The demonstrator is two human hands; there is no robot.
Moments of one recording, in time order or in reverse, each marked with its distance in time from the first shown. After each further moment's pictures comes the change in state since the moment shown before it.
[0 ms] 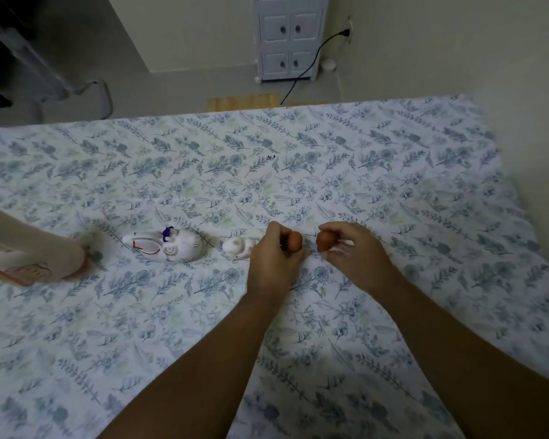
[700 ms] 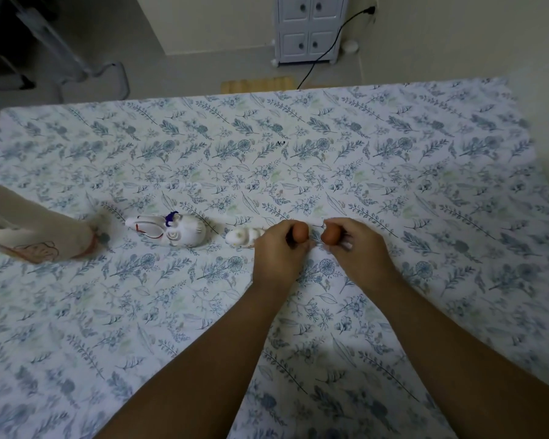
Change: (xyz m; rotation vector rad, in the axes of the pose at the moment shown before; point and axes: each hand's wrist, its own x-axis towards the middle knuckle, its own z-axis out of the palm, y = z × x) left_hand -0.001 -0.002 0.008 0.005 0.022 -0.033; right_hand 0.004 0.017 0.016 -0.068 0.053 -0.003
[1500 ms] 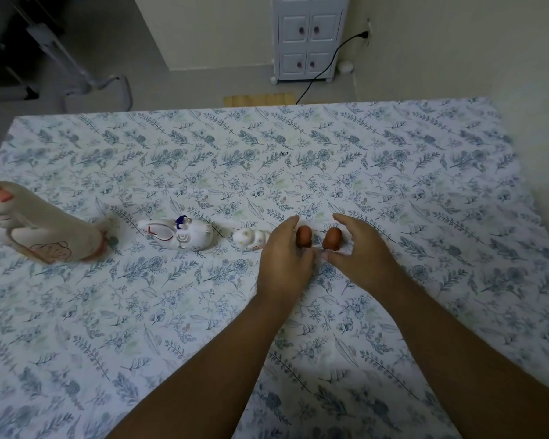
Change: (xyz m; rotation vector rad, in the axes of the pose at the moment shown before) left_hand -0.022 0.012 -0.012 0.085 0.058 0.146; right_hand -0.006 -0.027 -0.012 -0.190 -0.075 0.035
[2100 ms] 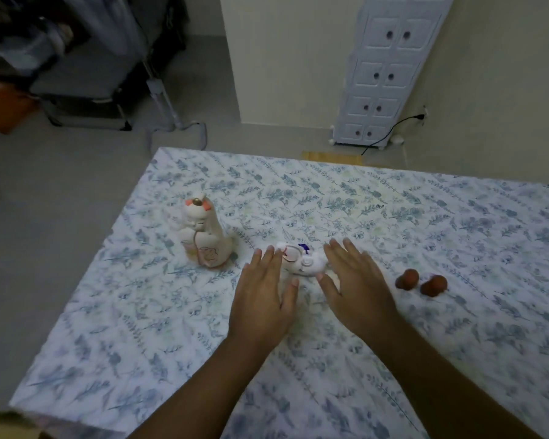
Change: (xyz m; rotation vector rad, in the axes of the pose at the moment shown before) left_hand -0.050 -0.082 -0.238 0.369 0.131 0.120; right_hand -0.049 -0.211 0.128 -0.455 0.021 -0.359
